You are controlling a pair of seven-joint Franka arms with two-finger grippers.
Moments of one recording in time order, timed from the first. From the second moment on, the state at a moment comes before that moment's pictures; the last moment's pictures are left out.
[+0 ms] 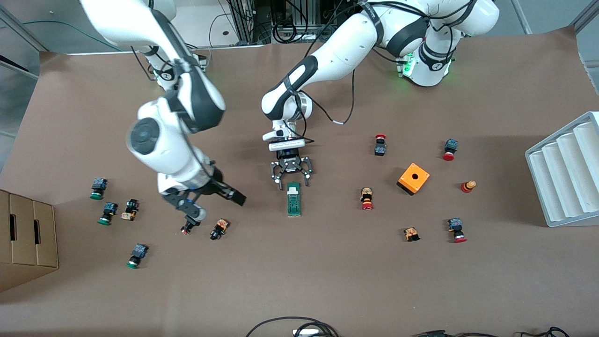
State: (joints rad) left arm -0.97 1.01 -0.20 -1.52 1.77 1.89 -2.49; right arm 0.66 0.35 -0.22 -1.75 0.30 2.24 0.92
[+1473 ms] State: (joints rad) left arm -0.97 1.05 -0.21 -1.47 1.77 1.87 -2.49; right arm 0.92 0.58 -0.23 -1.75 0.37 2.55 1.77
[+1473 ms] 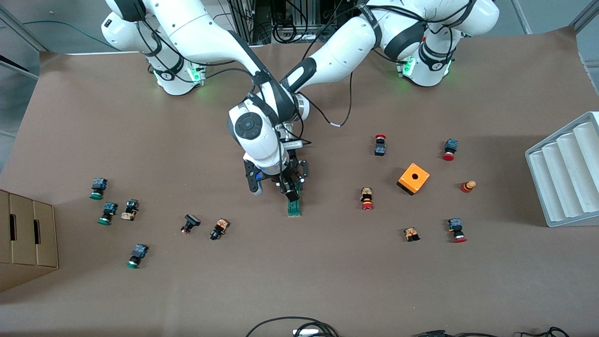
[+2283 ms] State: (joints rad) left arm -0.97 1.07 -0.21 -1.46 1.76 1.85 -2.49; right arm 0.94 0.65 -0.23 -1.75 0.37 2.62 1.82
